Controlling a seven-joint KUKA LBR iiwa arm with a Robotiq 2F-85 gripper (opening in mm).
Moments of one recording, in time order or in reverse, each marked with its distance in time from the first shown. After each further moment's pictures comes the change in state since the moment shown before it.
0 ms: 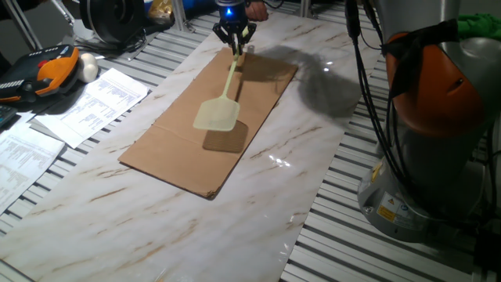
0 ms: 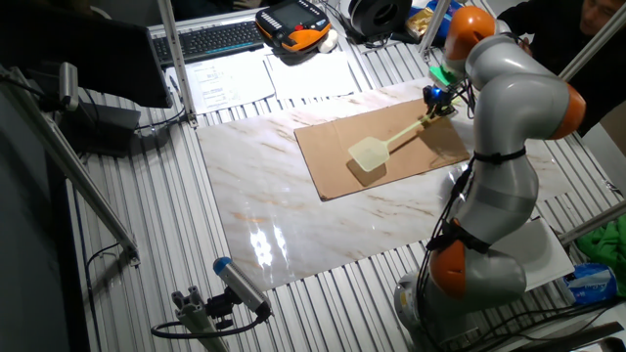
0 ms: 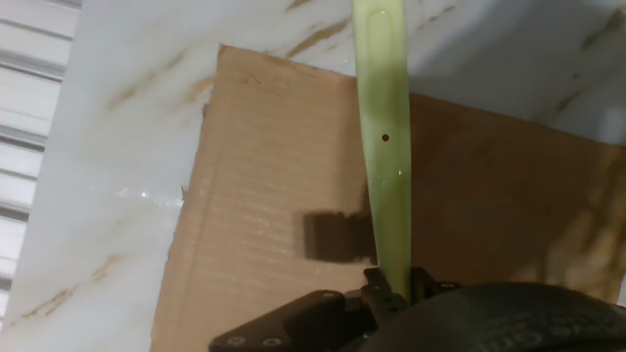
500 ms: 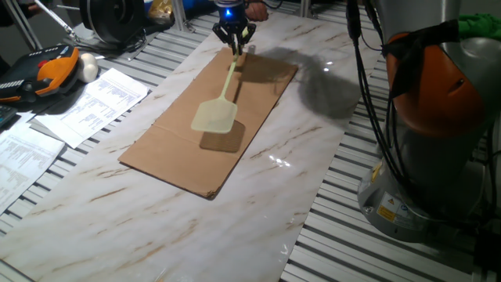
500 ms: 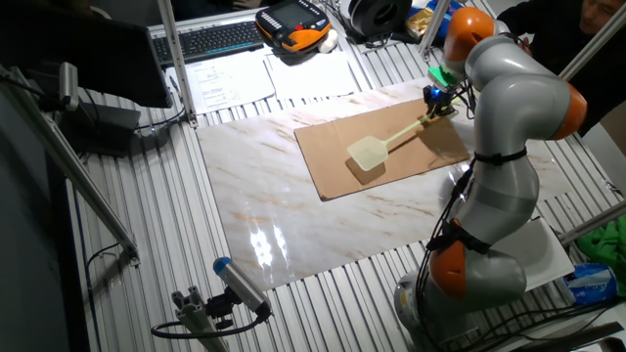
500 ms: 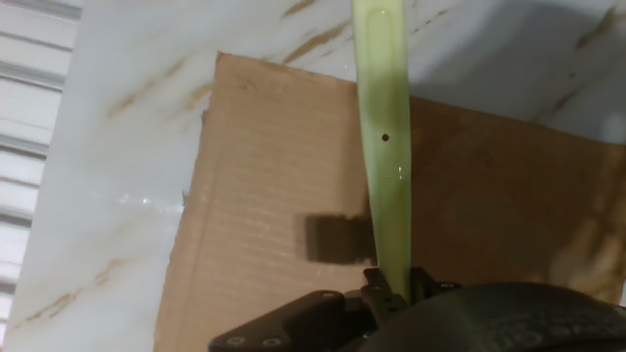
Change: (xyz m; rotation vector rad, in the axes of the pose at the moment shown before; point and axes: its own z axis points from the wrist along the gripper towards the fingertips) arm 0.000 0.000 0.000 -0.015 0.003 -0.012
